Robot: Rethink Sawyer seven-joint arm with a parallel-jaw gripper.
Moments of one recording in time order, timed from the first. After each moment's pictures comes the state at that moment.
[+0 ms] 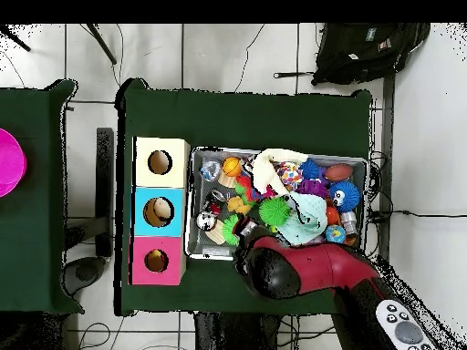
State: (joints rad) arm -0.73 -0.82 0.46 2.06 -0.58 0.23 2.58
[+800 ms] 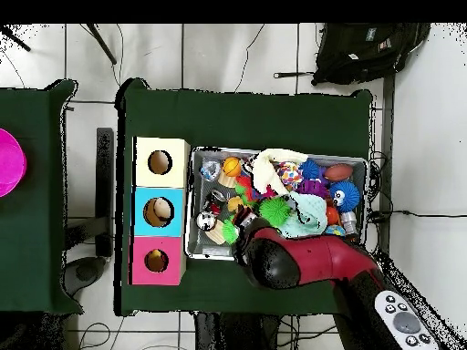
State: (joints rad) arm -0.71 -0.78 0.44 2.01 -0.56 0.22 2.58
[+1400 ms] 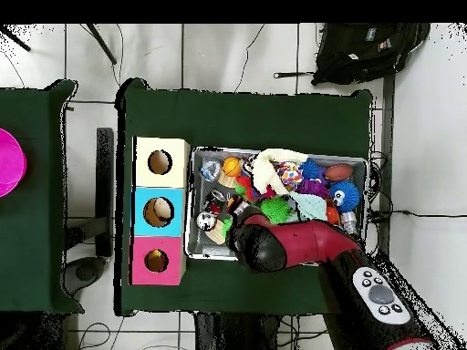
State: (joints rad) arm -0.60 -0.67 0.36 1.89 -0.56 0.19 2.58
